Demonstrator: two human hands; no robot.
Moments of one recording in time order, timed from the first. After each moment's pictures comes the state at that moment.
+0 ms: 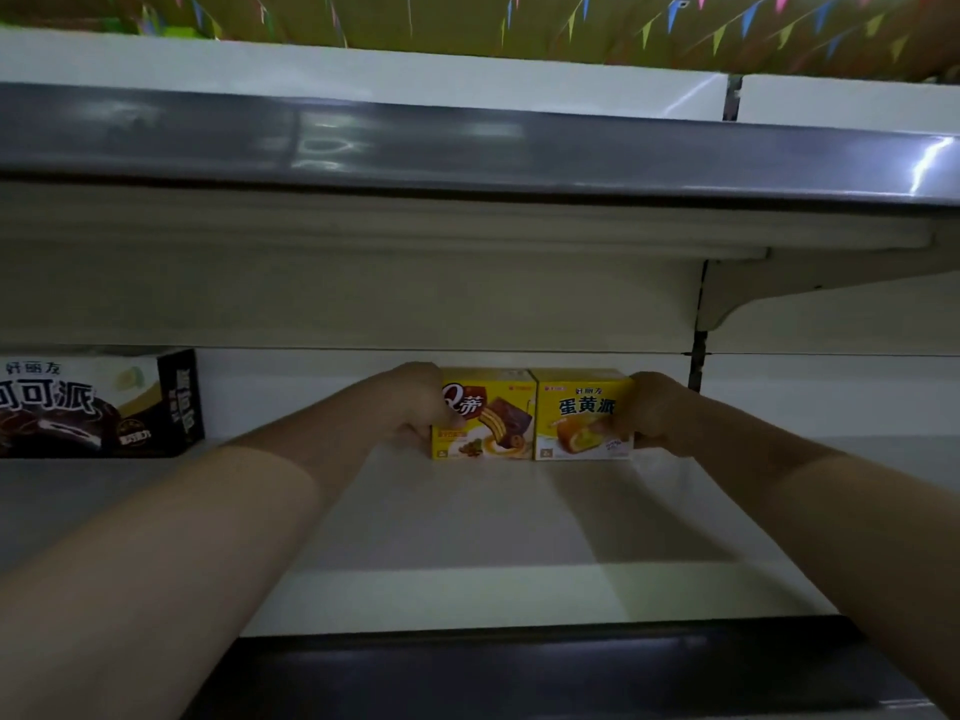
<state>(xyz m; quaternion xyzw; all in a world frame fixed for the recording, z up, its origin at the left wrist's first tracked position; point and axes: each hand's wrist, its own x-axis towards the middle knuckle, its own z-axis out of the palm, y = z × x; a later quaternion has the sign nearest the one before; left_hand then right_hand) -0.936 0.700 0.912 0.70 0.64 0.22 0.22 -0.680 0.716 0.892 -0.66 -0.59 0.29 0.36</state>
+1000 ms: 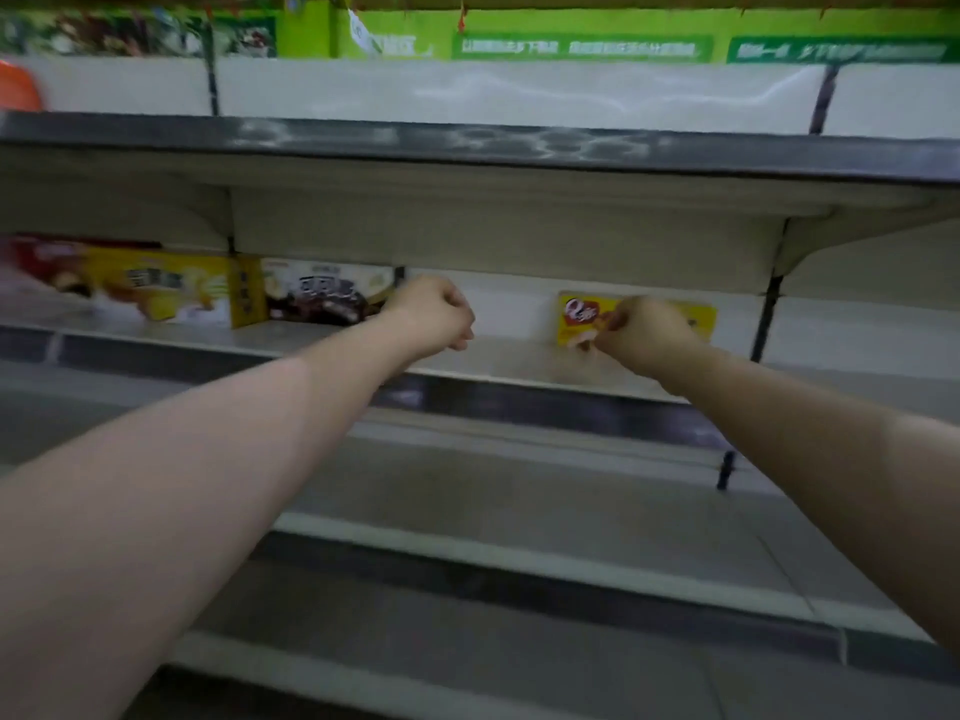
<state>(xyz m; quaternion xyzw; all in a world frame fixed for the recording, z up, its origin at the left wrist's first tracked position) -1.034 0.461 0.902 0.61 0.62 0.47 0.17 -0.818 0.499 0.902 -0.60 -0.72 0.05 0.33</state>
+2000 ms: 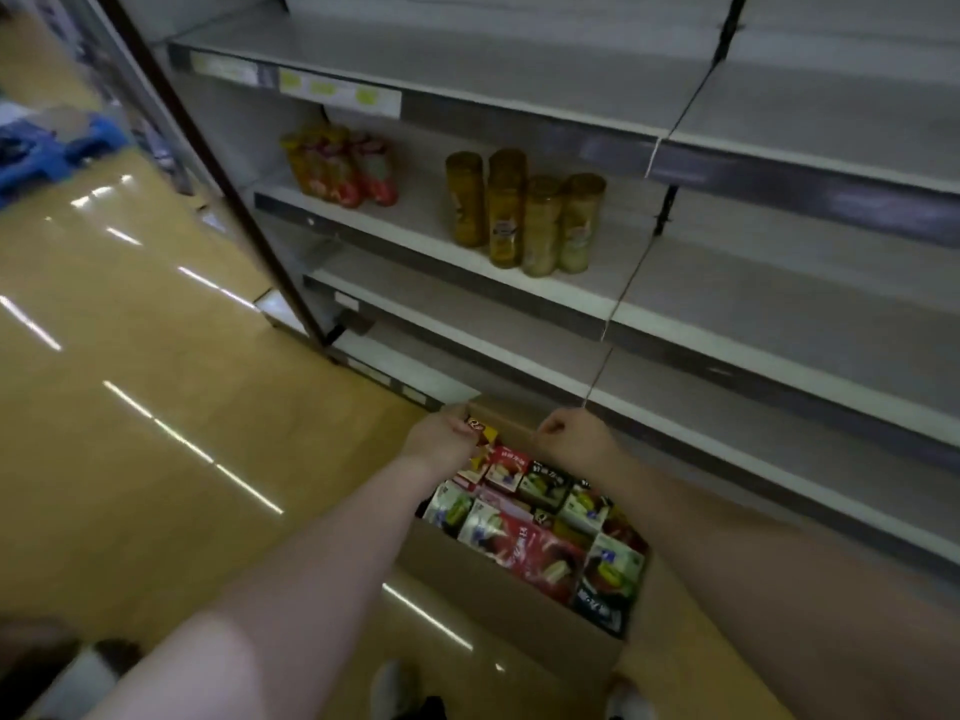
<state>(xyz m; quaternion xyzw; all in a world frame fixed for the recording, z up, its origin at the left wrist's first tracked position) -1.532 0.140 0.471 0.25 0.84 0.28 0.40 -1.388 0.245 0.460 -0.49 -0.76 0.43 -0.03</state>
